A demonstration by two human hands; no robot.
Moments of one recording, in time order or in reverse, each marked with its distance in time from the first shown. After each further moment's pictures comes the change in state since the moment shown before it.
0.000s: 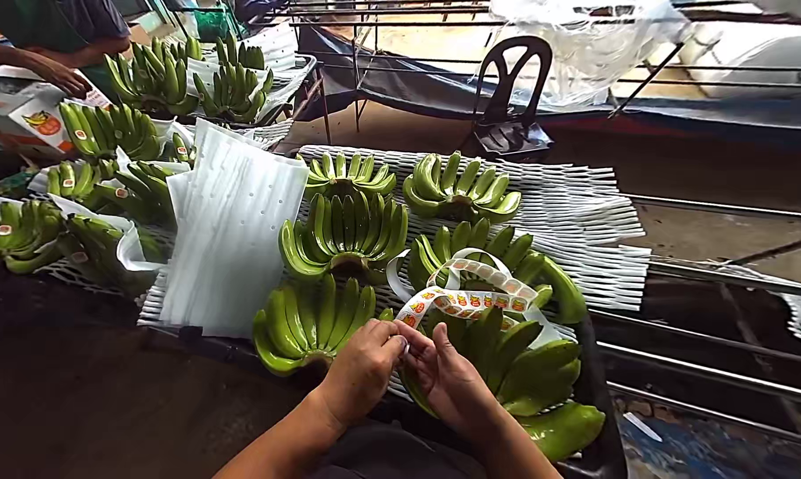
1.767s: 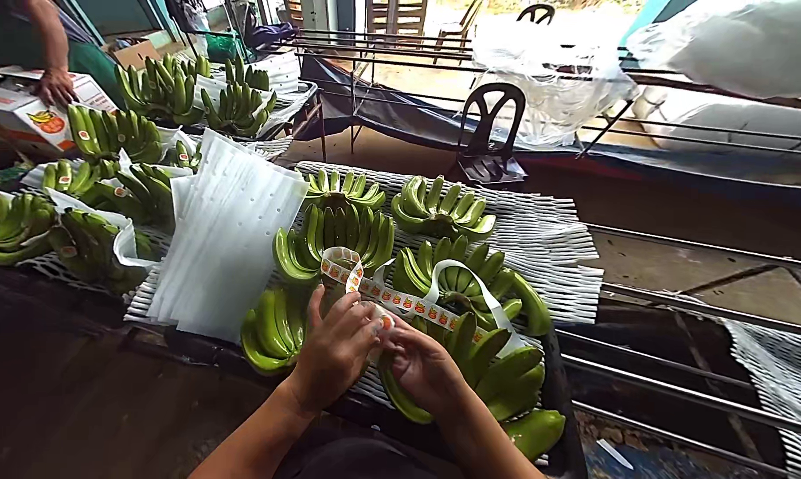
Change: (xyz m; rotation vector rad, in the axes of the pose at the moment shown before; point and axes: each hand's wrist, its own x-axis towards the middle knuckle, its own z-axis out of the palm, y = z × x) left_hand 0.006 -0.002 -0.027 0.284 0.313 0.047; right_hand 0.007 -0.014 0.016 0.156 -0.142 -0.075
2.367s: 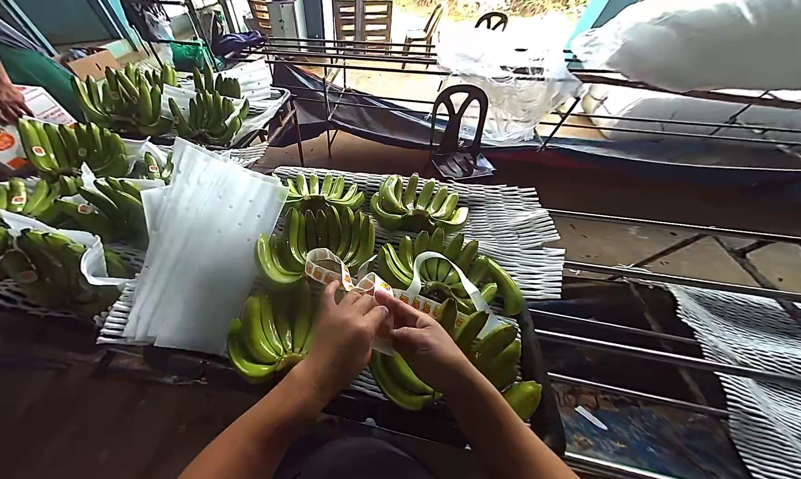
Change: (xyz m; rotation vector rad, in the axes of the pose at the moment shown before) left_hand 0.030 0.023 0.009 -0.082 -0.259 0.005; right_hand -0.013 -0.021 -0.001 -0.453 0.002 -0.124
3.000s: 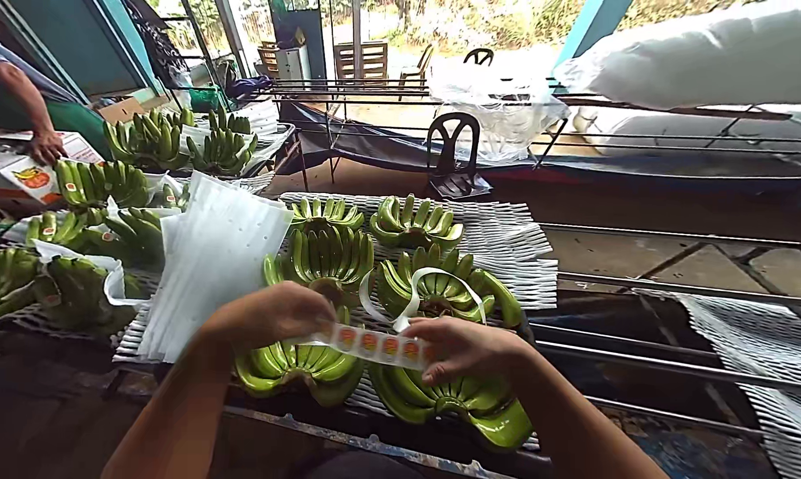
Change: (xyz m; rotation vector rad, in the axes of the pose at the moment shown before) left_hand 0.034 -0.068 -0.132 -0.605 -0.588 0.049; right_hand -0.014 -0.083 -0.051 -1.061 -0.662 -0.159
